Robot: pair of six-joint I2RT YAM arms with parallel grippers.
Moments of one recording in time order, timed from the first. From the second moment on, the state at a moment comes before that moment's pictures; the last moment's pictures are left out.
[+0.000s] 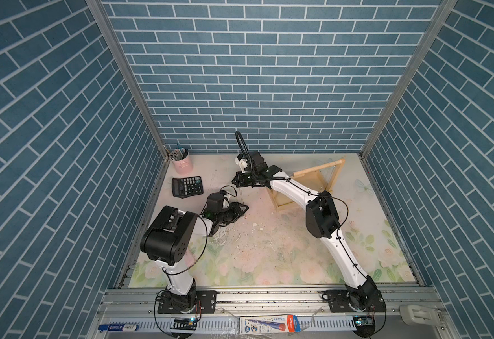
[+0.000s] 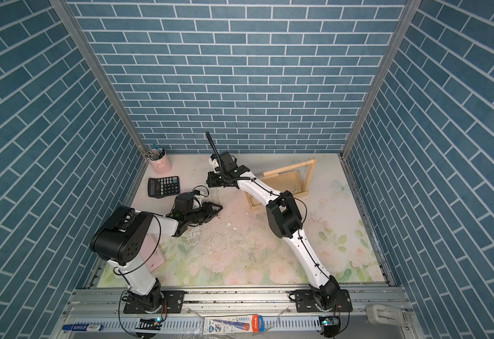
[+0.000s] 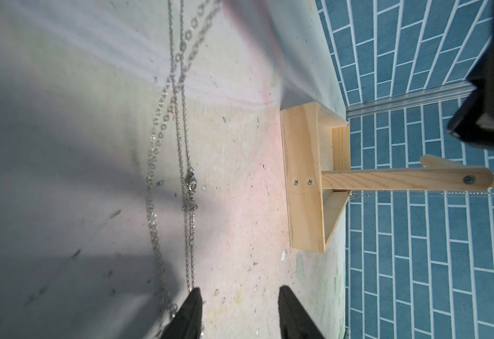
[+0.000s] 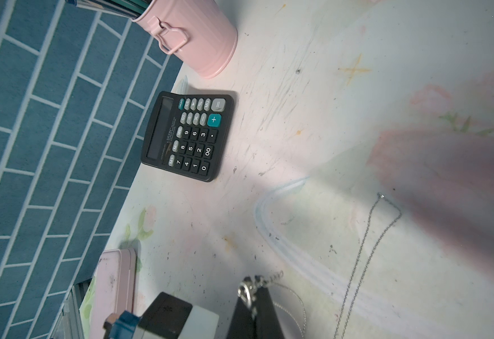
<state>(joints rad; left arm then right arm) -0.30 1.76 0.59 0.57 0.52 -0.92 0.77 2.50 2.29 -0.49 -0.40 0.47</state>
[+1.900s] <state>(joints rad) -0.30 1.75 0.54 0.61 0.52 -0.90 0.77 2.51 2.29 -0.48 -0.39 0.47</state>
